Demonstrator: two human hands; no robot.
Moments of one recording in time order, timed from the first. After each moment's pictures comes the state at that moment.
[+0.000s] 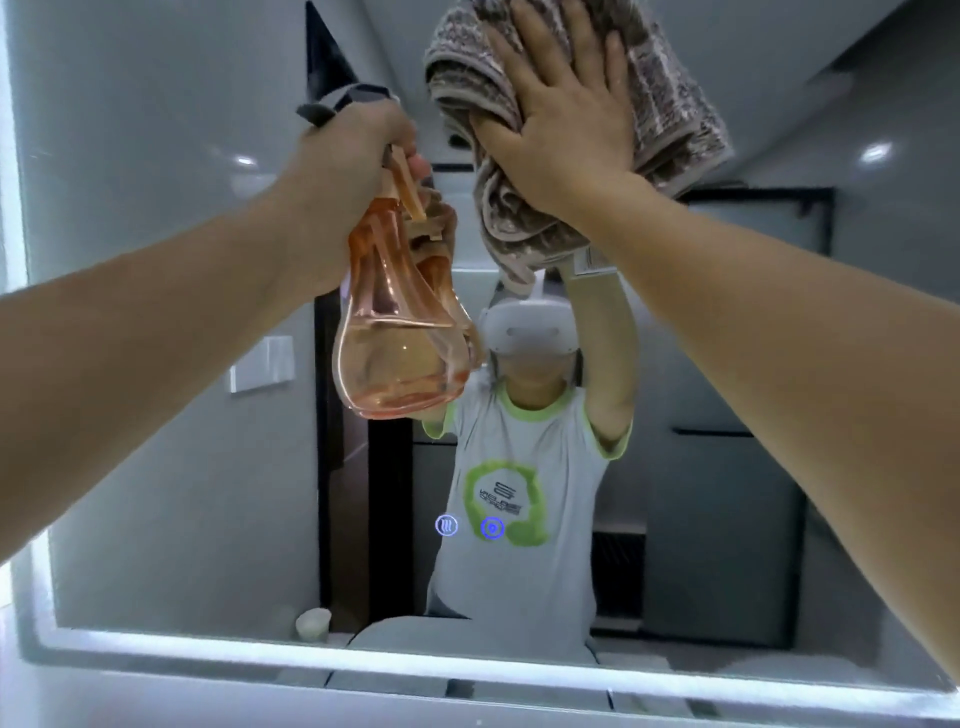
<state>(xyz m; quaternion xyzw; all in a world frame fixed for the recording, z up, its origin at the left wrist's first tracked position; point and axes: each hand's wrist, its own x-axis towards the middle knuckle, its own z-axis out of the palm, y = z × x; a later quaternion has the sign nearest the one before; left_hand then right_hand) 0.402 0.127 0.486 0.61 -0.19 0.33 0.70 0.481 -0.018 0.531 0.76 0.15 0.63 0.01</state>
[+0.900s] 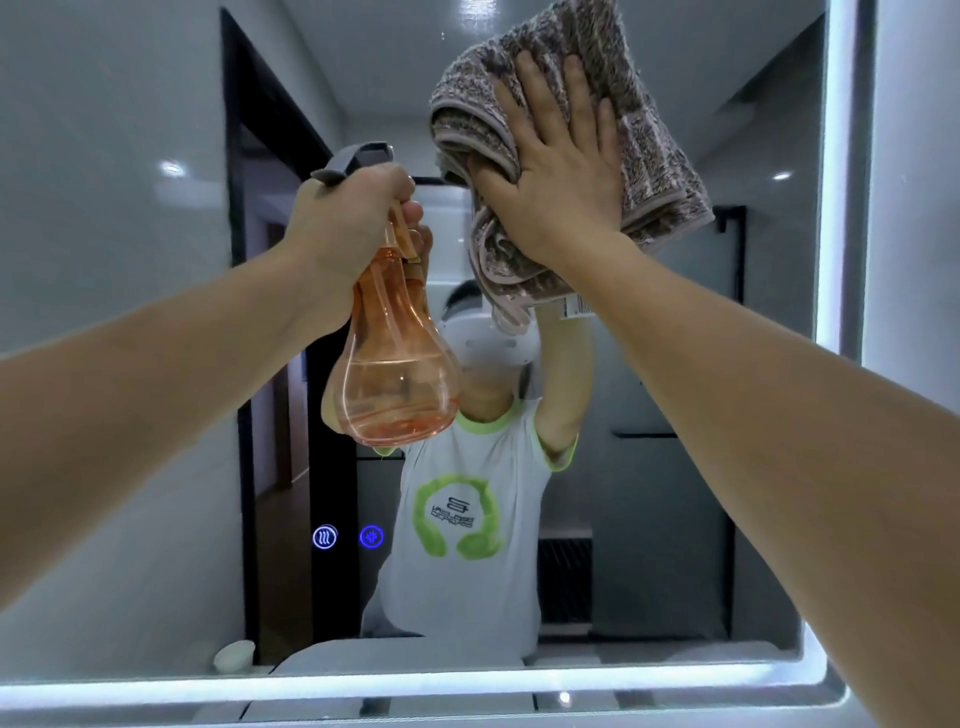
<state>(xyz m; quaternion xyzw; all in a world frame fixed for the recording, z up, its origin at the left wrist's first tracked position) 0.421 0.044 0.472 0.58 -0.21 0.25 0.74 0.477 -0.107 0.505 0.79 0.10 0.61 0.01</state>
